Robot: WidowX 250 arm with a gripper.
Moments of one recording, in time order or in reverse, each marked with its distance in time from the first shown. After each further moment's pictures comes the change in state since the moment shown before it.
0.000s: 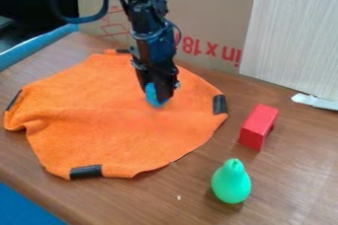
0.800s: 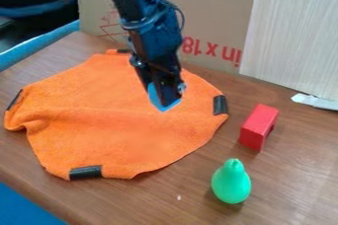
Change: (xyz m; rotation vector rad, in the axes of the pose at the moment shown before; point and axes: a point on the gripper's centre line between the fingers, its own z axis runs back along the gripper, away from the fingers) arm -0.037 -0.077 0.067 -0.051 -0.110 -0.134
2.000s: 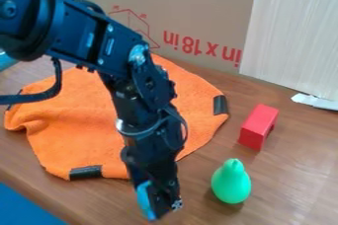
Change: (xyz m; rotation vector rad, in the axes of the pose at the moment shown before) arm -0.074 -0.073 -0.042 -0.055 0.161 -0.022
